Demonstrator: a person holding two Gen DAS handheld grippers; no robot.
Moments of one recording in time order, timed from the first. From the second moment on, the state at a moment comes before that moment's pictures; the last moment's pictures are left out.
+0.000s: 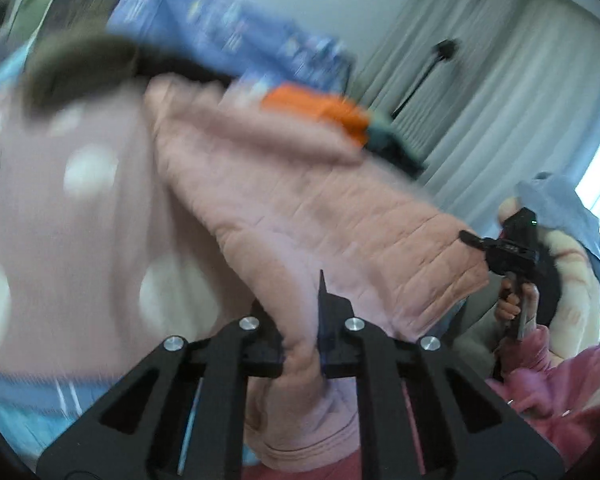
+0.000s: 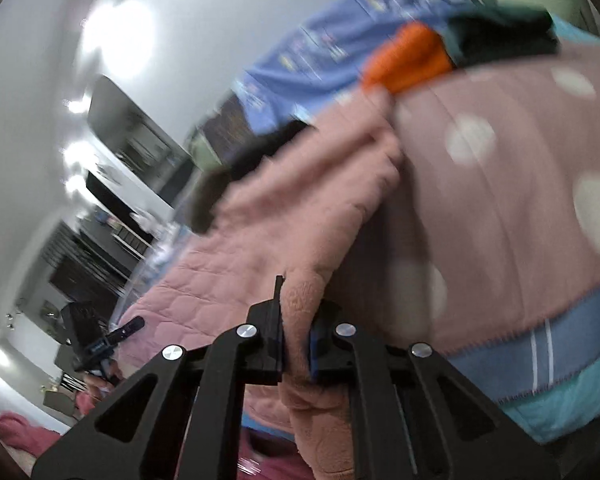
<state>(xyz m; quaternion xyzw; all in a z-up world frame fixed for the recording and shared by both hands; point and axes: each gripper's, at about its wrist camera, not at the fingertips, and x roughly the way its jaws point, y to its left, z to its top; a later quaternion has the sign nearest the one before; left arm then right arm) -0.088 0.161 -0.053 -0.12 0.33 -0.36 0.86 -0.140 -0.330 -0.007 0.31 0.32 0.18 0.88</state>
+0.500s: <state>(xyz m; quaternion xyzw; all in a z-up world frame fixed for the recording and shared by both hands) -0.102 0.192 0.034 -0.17 0.23 -0.33 0.90 -0.142 -0.365 0.045 0.34 0.24 0.16 0.89</state>
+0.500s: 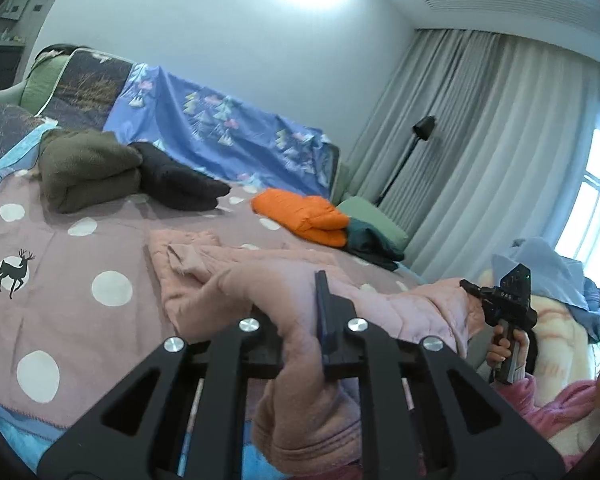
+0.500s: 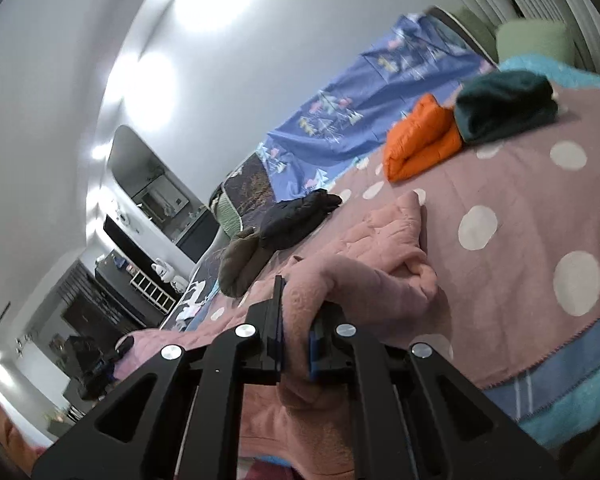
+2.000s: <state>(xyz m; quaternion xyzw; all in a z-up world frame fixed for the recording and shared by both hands) 0.016 0.156 -0.083 -0.10 0.36 -0.25 0.89 -0.055 -0.322 -0.054 0.13 0.37 0.08 0.92</state>
